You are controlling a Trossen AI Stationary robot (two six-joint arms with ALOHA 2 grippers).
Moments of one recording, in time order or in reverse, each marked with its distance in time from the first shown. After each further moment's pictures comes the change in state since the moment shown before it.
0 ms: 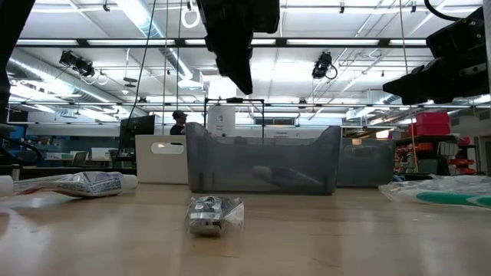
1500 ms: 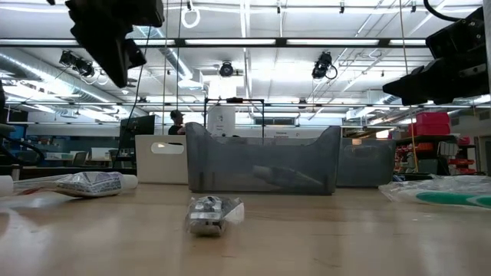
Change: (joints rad) left arm -0.148 -0.635 -0.680 0.071 -0.022 -0.244; right arm 0.000 0.006 0.000 0.000 0.000 0.000
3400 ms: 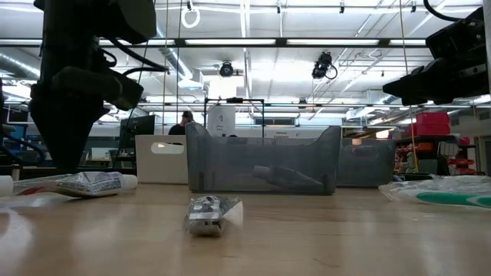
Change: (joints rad) left arm -0.104 0.268 -0.137 0.036 -0.021 -0.843; right arm 0.000 0.000 0.000 0.000 0.000 0.000
